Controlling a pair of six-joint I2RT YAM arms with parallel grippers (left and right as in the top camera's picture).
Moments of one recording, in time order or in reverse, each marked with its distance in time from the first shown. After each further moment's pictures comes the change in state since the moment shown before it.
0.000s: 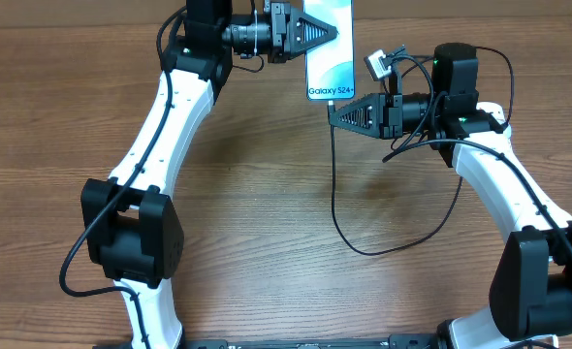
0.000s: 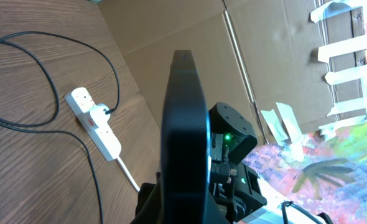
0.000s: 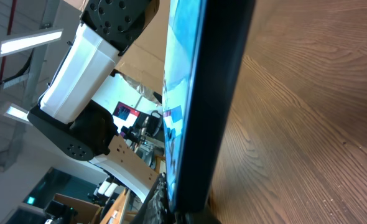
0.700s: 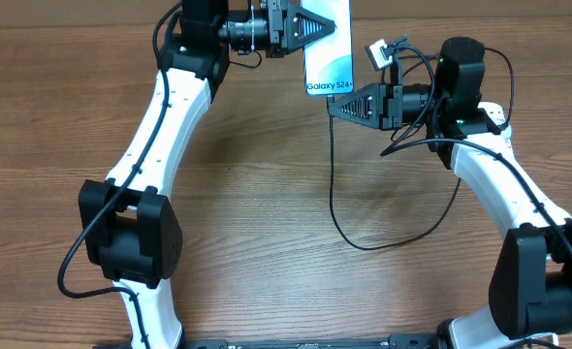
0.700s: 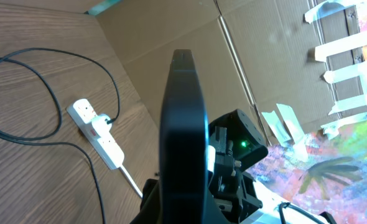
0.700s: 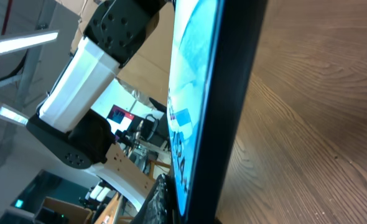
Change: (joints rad) left arm 0.007 0.000 0.011 0.016 -0.007 0.021; right arm 0.000 0.006 -0.019 0.315 0.039 0.256
